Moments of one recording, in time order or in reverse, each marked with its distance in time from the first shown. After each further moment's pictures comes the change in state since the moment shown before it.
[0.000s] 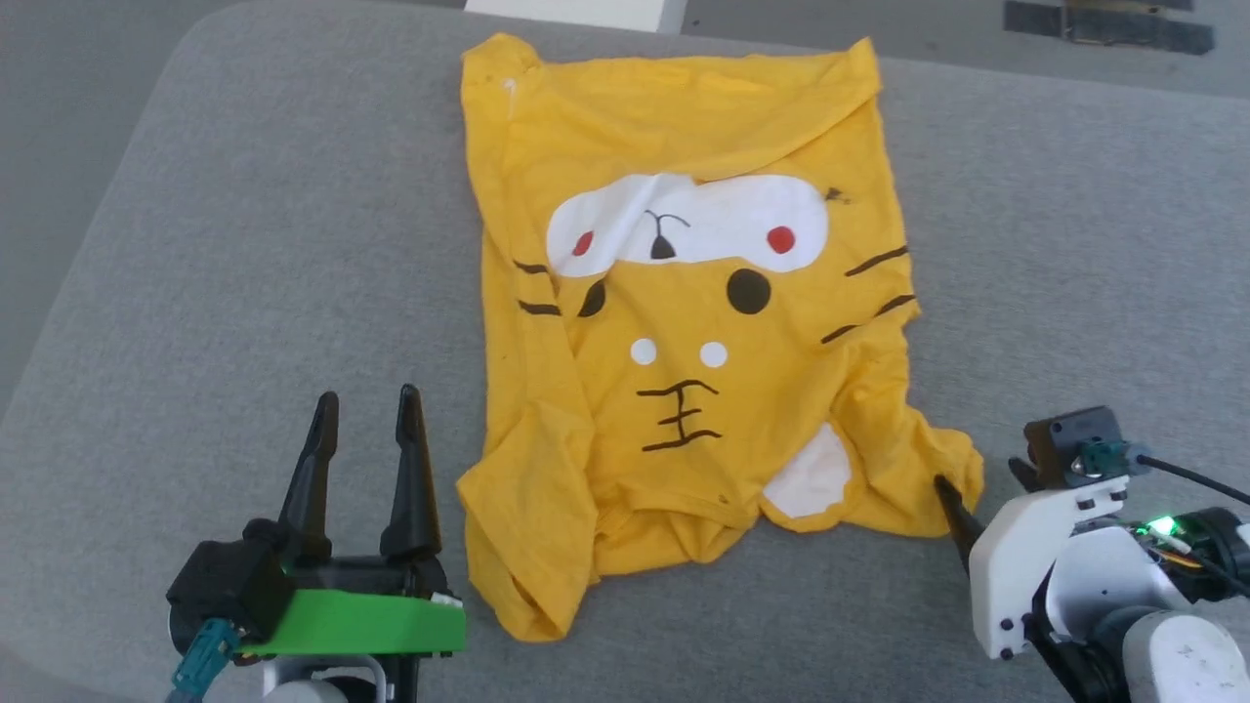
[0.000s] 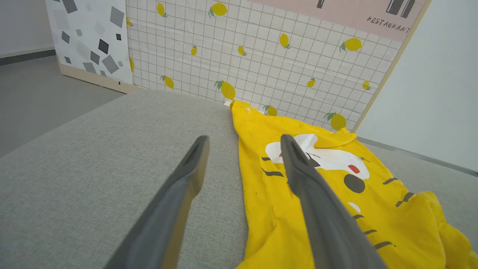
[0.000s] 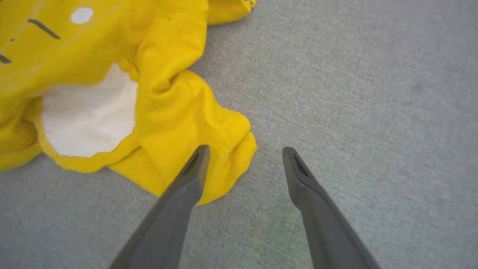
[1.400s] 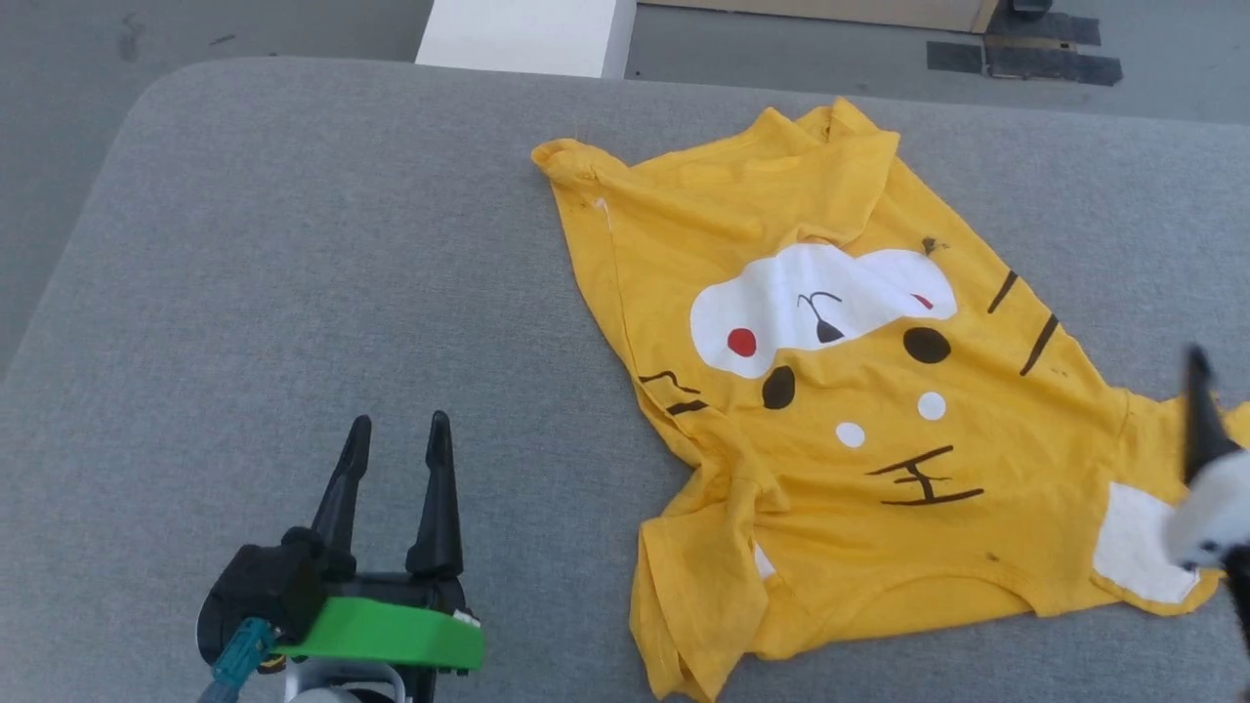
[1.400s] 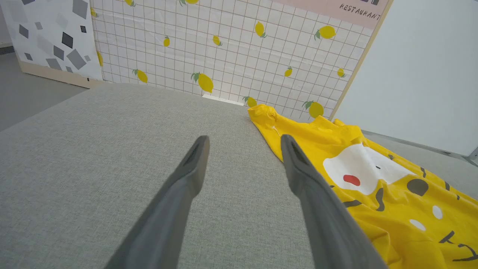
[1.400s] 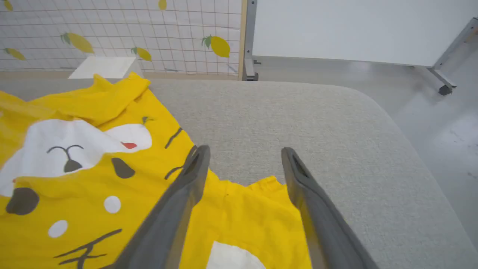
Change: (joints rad) left arm -0.002 -0.022 0.003 0.090 0.042 -0.052 0.000; right arm -0.038 0.067 -0.377 -0.140 -0.016 0.000 -0.178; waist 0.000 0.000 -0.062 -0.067
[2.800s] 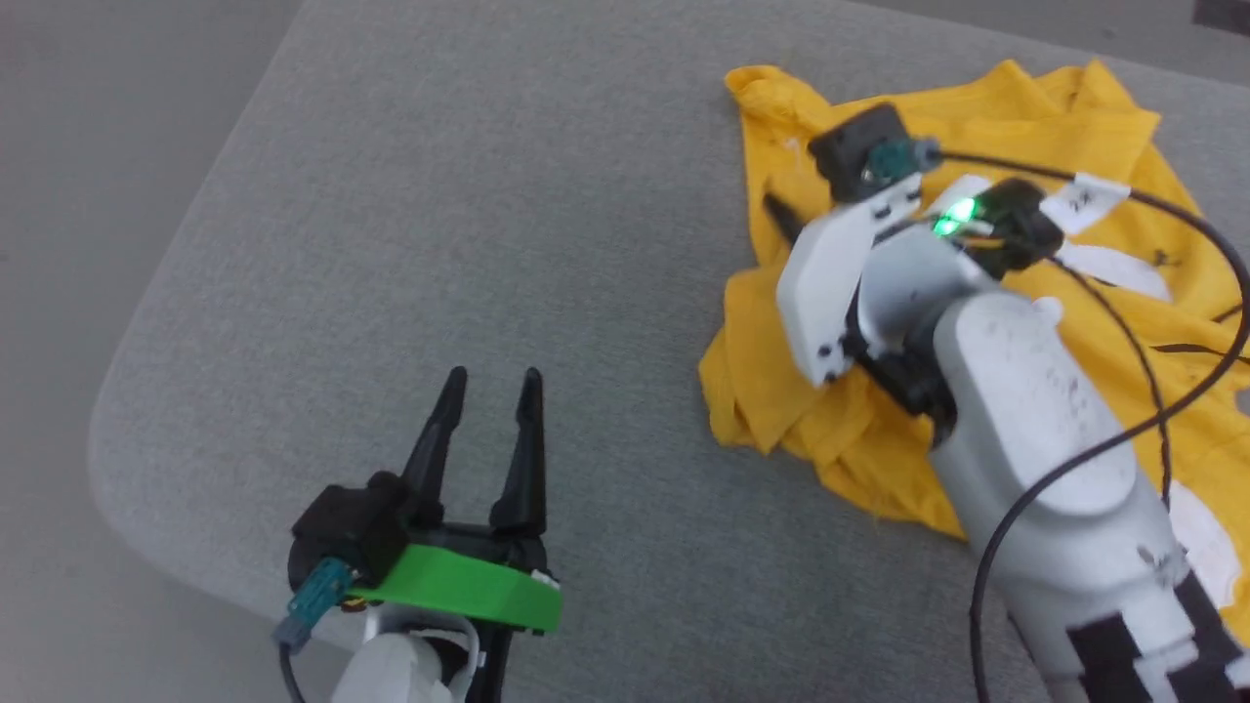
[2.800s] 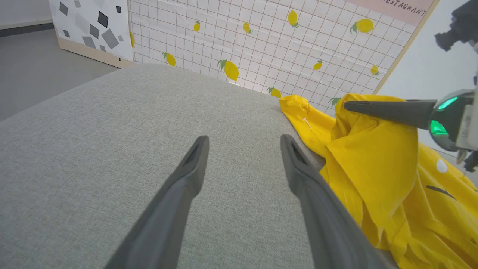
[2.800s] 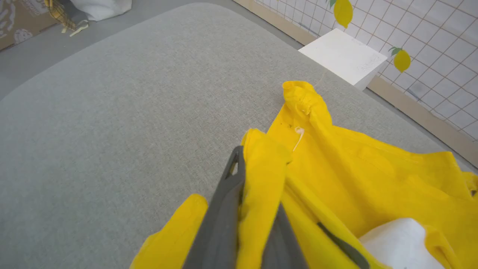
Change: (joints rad) left arm -0.114 -0.001 -0.150 0.052 -0.082 0.021 0.000; right arm -0.632 0.001 0.676 0.623 0.103 0.000 0.062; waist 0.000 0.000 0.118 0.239
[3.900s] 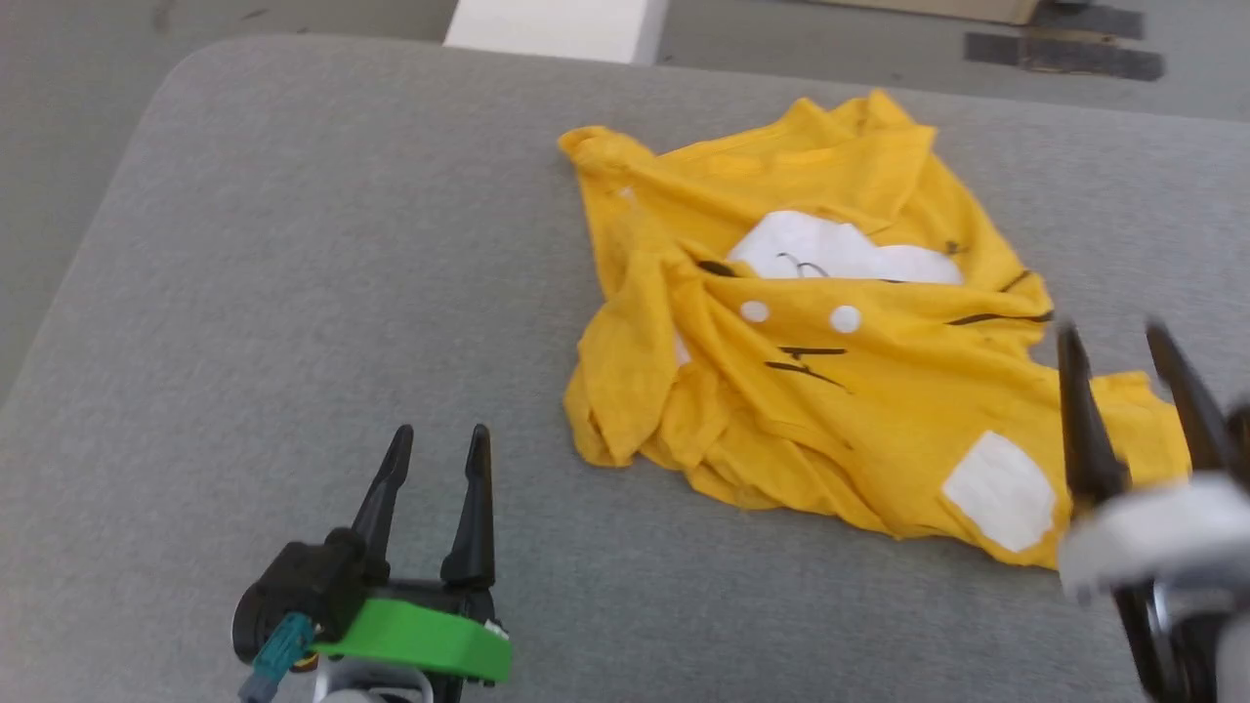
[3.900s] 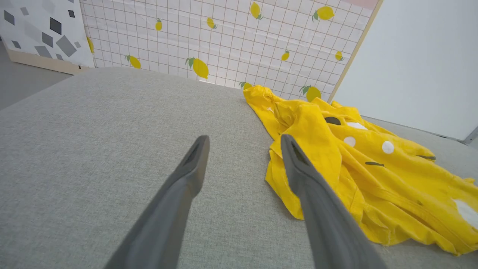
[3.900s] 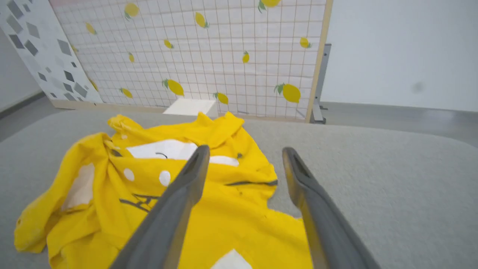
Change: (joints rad) left arm 0.095 0.011 0.087 0.001 0.082 -0.020 0.000; right arm 0.642 -0.002 -0.460 -0.563 -0.019 0.000 -0.365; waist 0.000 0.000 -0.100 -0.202
